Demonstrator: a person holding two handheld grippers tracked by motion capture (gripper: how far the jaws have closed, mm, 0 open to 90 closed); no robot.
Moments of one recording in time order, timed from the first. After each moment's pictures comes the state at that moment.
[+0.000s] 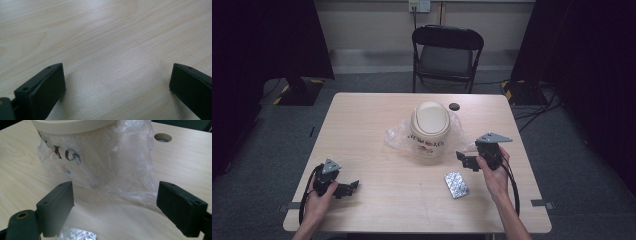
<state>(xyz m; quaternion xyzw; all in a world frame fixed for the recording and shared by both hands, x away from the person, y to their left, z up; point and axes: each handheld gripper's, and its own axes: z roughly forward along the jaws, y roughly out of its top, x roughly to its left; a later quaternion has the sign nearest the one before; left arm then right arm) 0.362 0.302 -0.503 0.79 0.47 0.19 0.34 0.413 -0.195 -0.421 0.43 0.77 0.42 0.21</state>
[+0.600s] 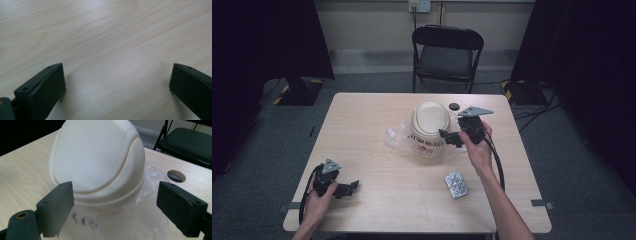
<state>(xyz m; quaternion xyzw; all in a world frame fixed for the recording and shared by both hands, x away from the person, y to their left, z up) 0.362 0.302 -0.503 0.79 0.47 0.19 0.34 0.464 -0.144 -0.372 0.39 0.78 0.45 0.21</state>
